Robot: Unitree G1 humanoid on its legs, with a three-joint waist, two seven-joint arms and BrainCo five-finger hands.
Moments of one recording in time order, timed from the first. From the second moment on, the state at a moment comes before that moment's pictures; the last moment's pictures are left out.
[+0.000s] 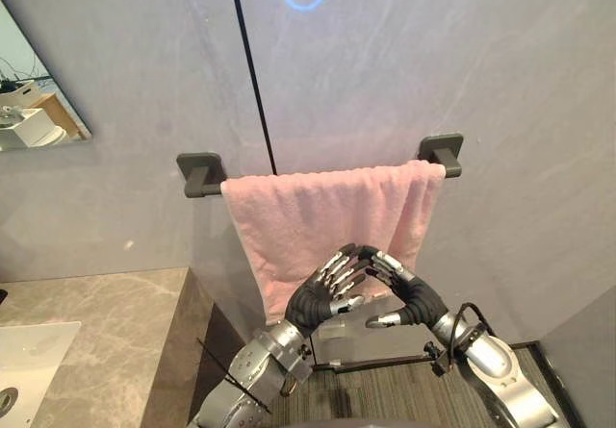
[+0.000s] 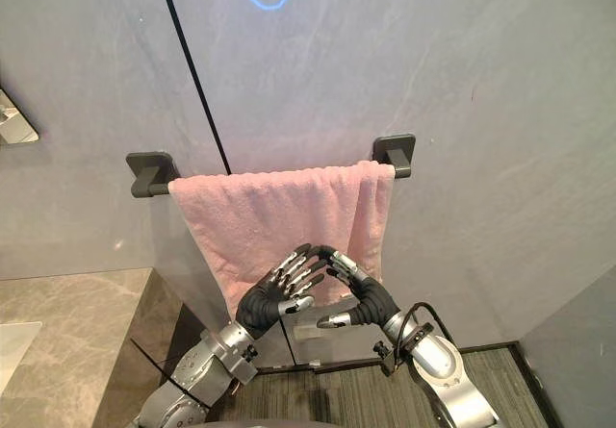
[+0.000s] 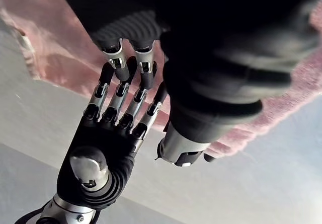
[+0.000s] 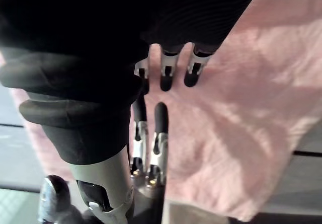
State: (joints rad) left arm 0.17 0.29 -0.57 -0.15 -0.67 -0.13 -0.21; right arm 0.21 -0.47 0.32 -0.13 0.23 -0.18 0.29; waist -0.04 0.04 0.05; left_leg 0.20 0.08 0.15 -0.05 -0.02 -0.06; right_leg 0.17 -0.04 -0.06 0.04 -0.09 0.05
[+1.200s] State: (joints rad) left arm 0.16 0.04 -0.04 0.05 -0.34 -0.16 0.00; right arm 0.17 -0.08 -0.25 0.02 0.07 -0.17 0.00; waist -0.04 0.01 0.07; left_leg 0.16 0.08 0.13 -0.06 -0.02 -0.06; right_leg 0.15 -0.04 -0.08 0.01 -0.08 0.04
